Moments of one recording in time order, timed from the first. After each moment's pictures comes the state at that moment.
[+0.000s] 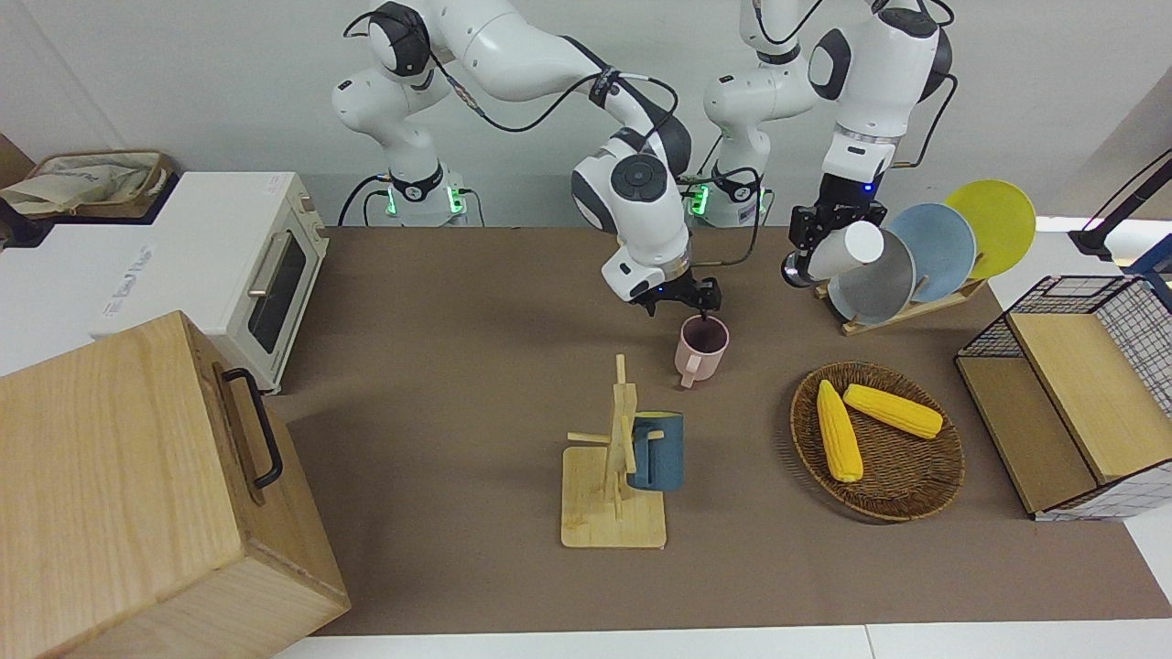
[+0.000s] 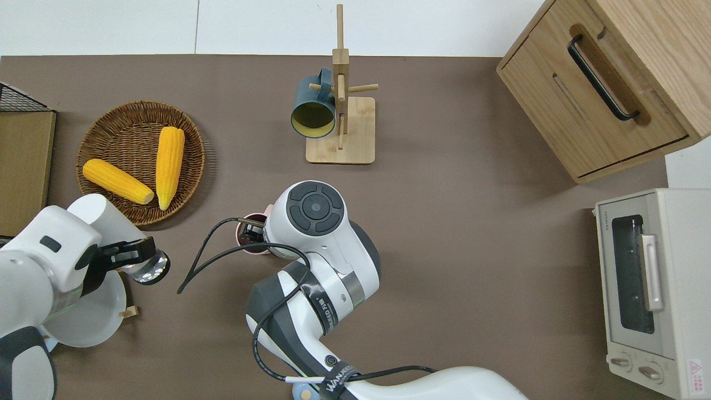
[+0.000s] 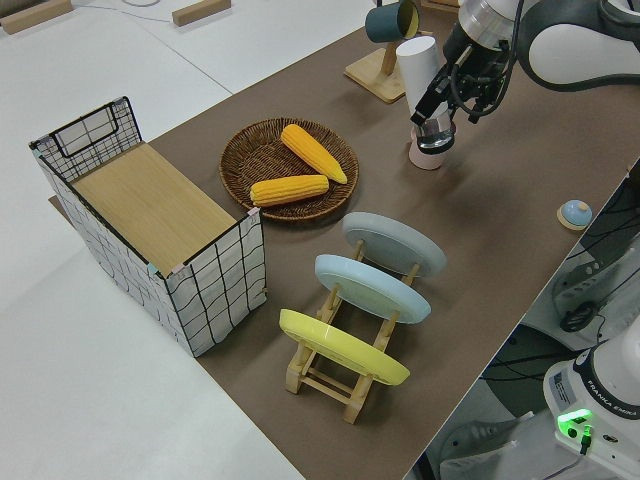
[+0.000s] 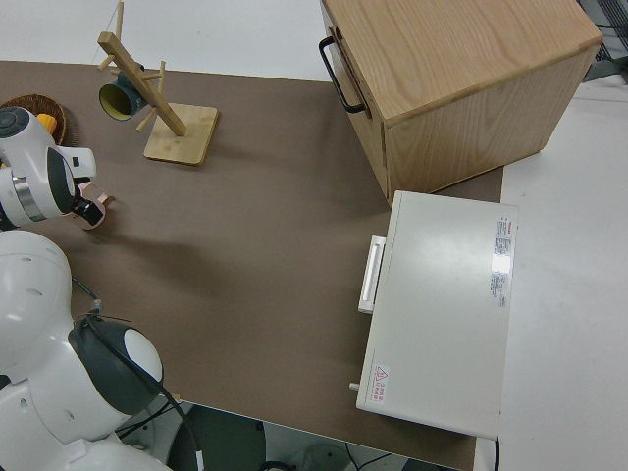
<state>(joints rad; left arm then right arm) 0.19 -0.39 -0.26 -2.30 -0.14 2.17 -0.10 0.68 0.52 0.03 -1.44 0.31 2.07 0.89</state>
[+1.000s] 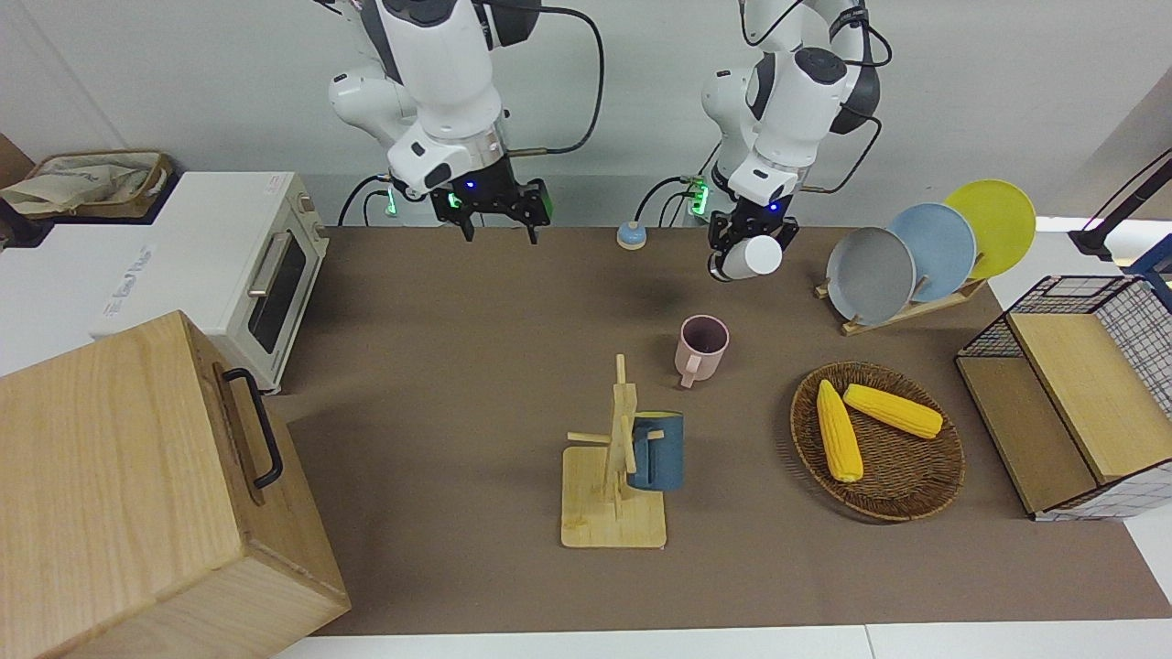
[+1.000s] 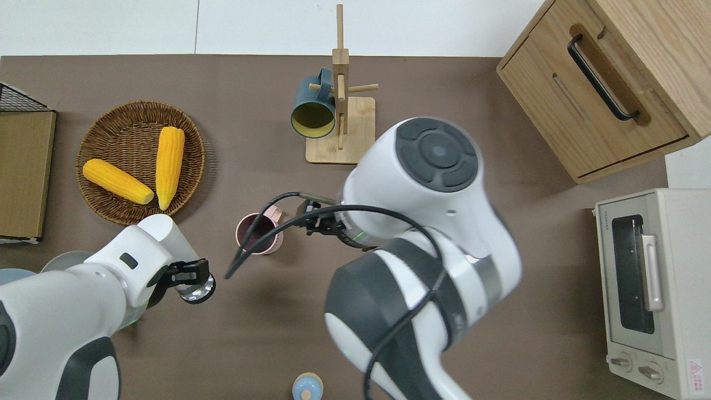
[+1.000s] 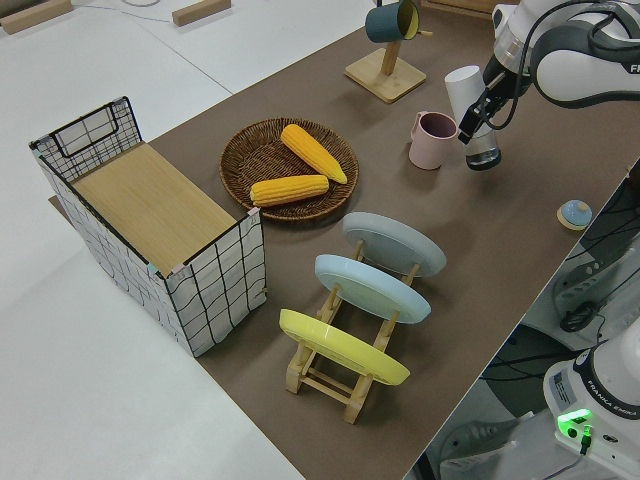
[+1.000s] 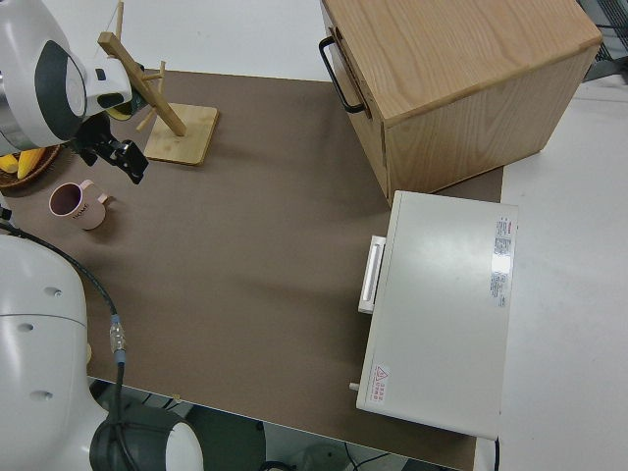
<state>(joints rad) -0.03 -0.40 -0.27 -2.44 -0.22 2.19 -0.11 0.33 0.13 0.01 -1.43 0.12 1.50 0.51</state>
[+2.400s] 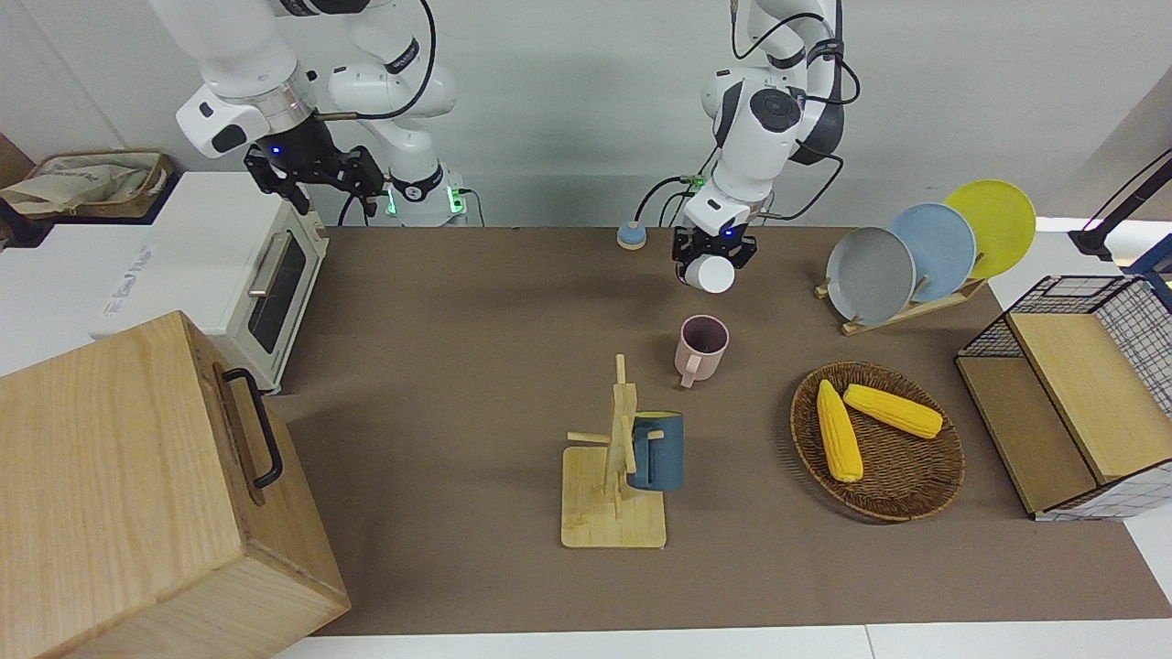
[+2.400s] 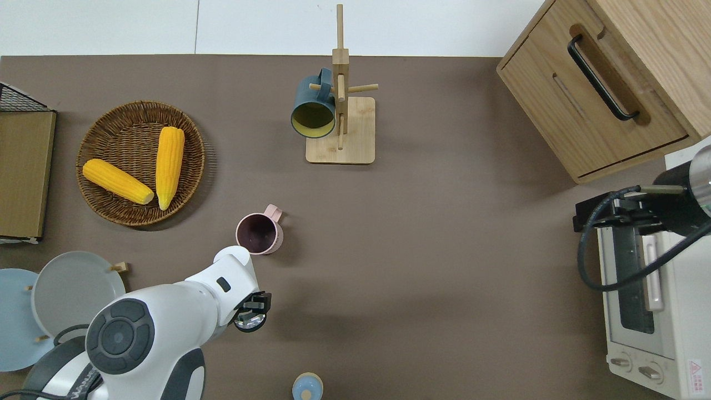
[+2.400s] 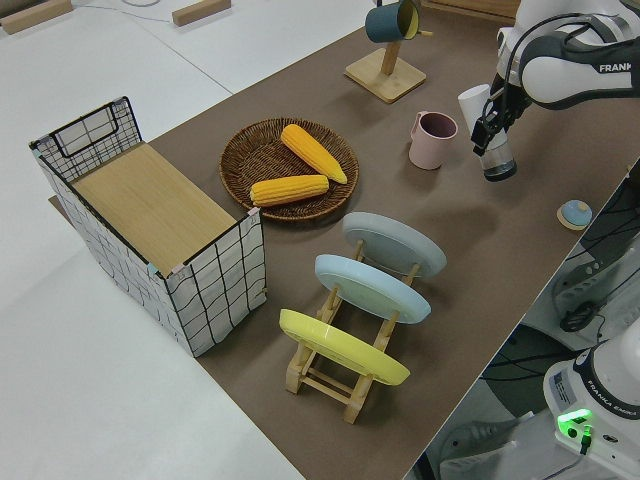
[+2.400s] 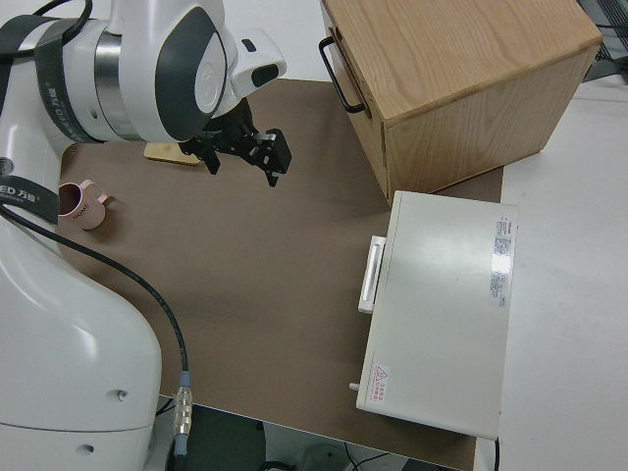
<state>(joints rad) -0.03 -0.26 -0.35 -2.39 -0.24 2.15 -0.11 0.04 0.01 0.01 -1.49 0.06 1.38 0.16</state>
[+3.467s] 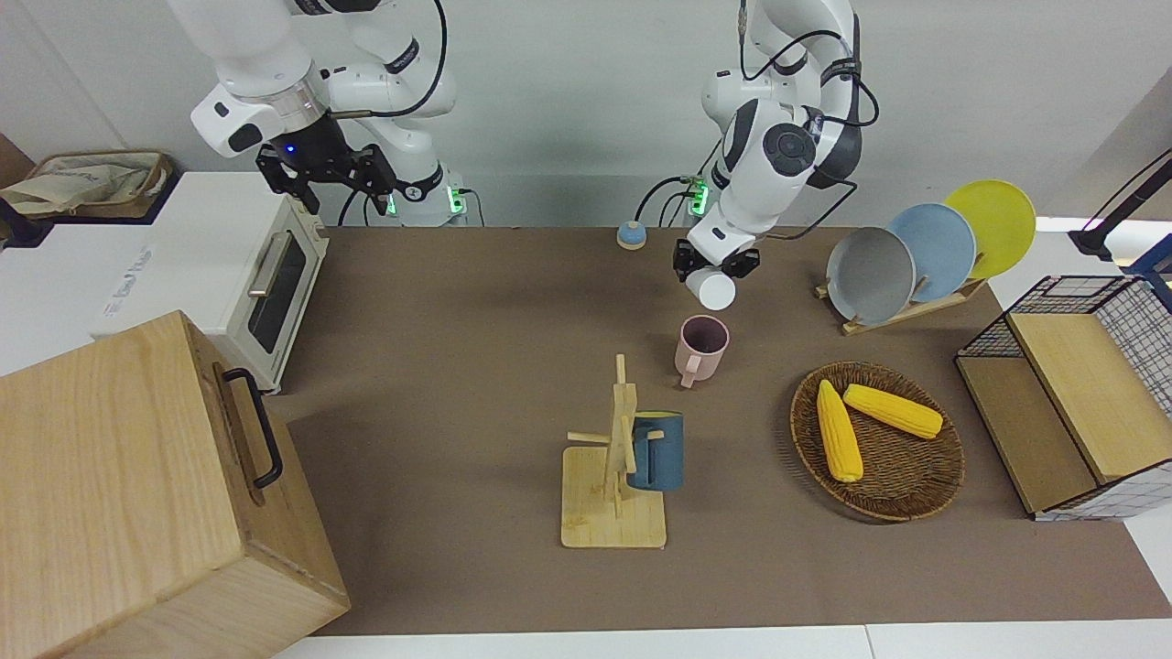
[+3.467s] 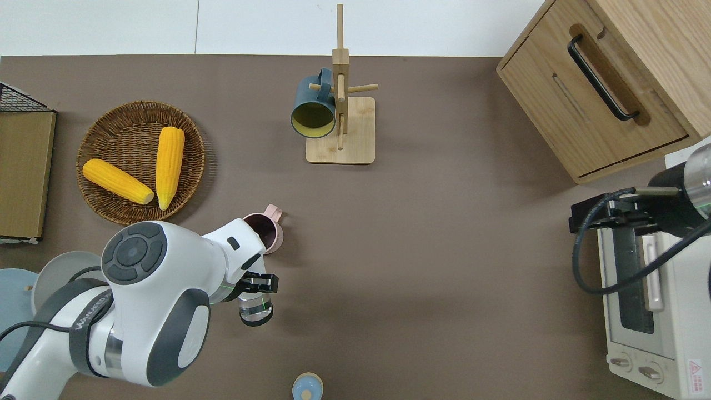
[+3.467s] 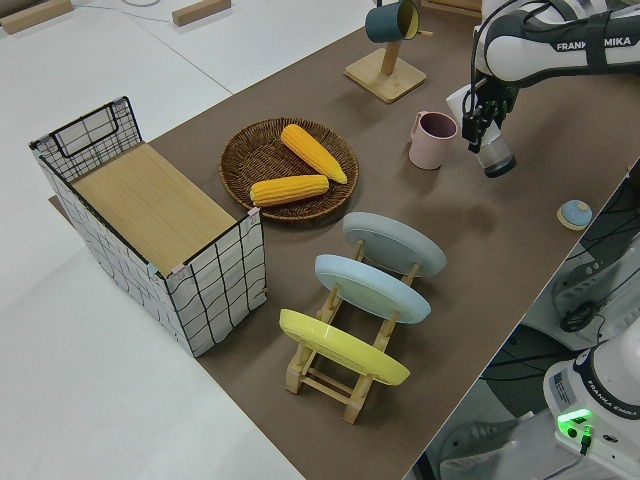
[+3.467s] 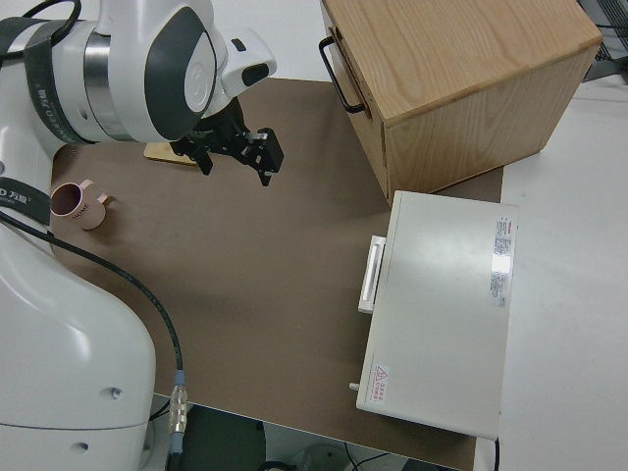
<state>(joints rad) -0.01 -0.08 -0.34 -2.19 -0.21 1.94 -0.13 0.04 0.01 0.03 -1.49 0.06 1.38 0.16</state>
